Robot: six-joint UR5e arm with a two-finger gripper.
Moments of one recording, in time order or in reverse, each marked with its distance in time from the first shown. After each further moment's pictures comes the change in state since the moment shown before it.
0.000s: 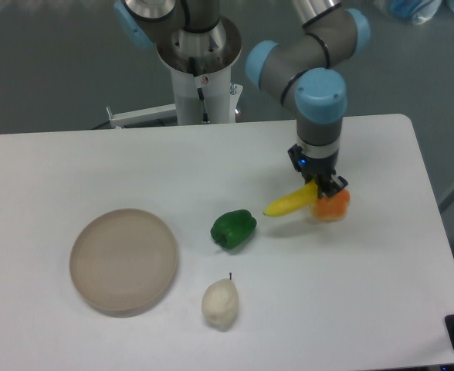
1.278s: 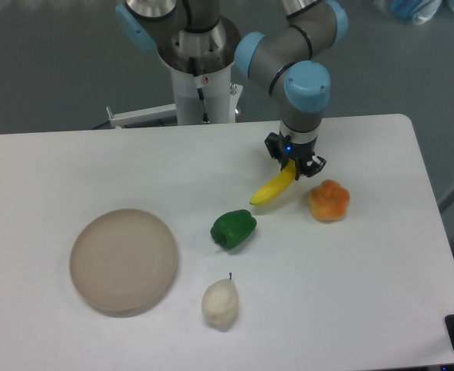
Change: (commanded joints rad) arm 0.045 -0.018 -0.069 0.020 -0.057 -0.166
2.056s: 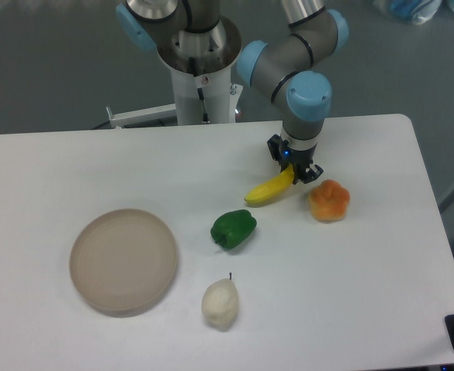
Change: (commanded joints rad) arm 0.003 -0.029 -0.002 0.005 -0.002 0.115
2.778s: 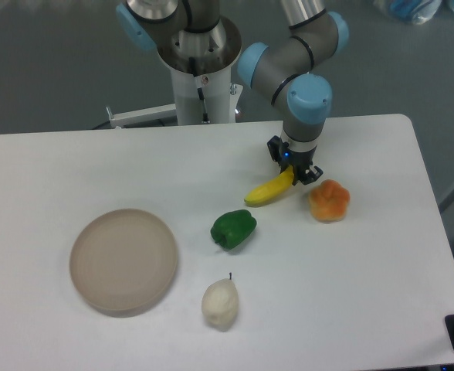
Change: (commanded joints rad) arm 0.000 -0.011 0.008 -0.002 0.002 0.002
